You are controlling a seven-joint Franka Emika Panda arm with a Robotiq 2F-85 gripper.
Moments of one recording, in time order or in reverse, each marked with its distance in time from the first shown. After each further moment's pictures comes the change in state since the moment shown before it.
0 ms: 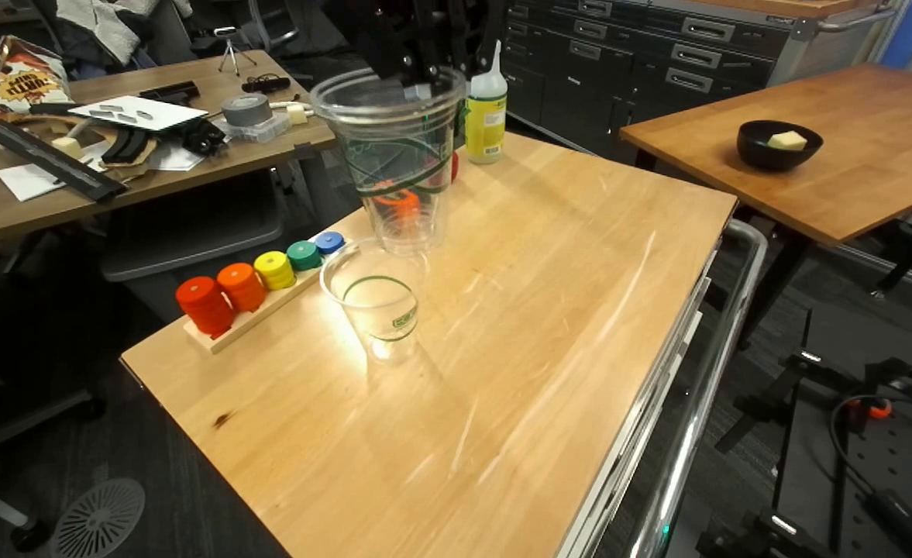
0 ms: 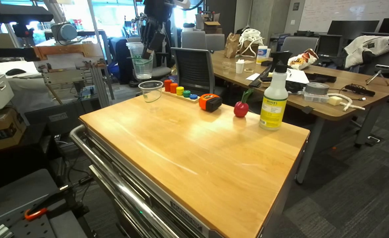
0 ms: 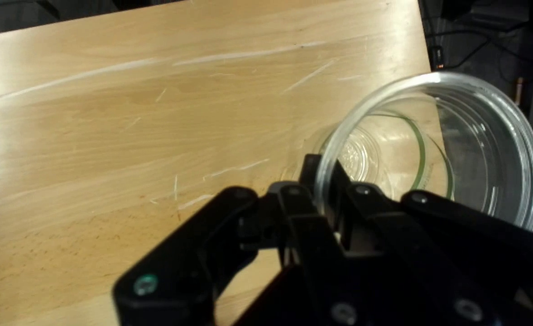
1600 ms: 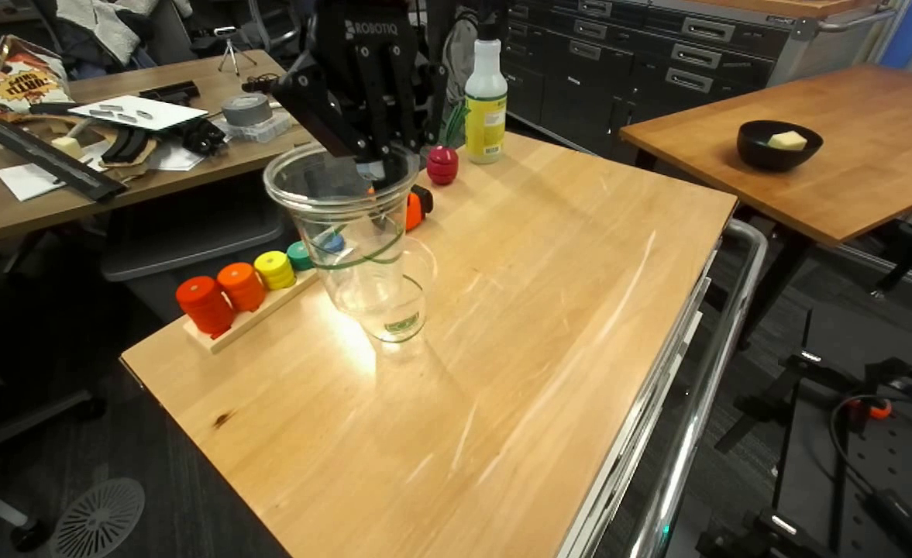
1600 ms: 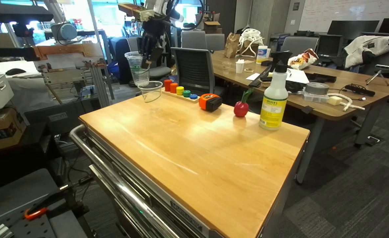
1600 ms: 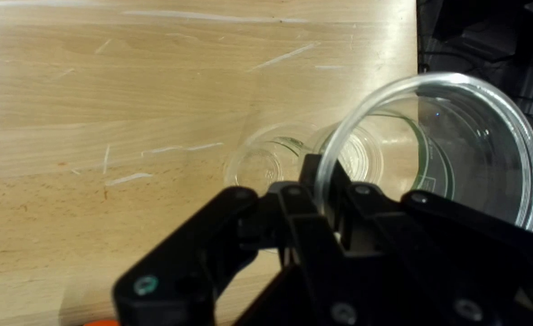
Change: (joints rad) arm 0.028 0.080 0.038 0.010 -0.001 0.109 -0.120
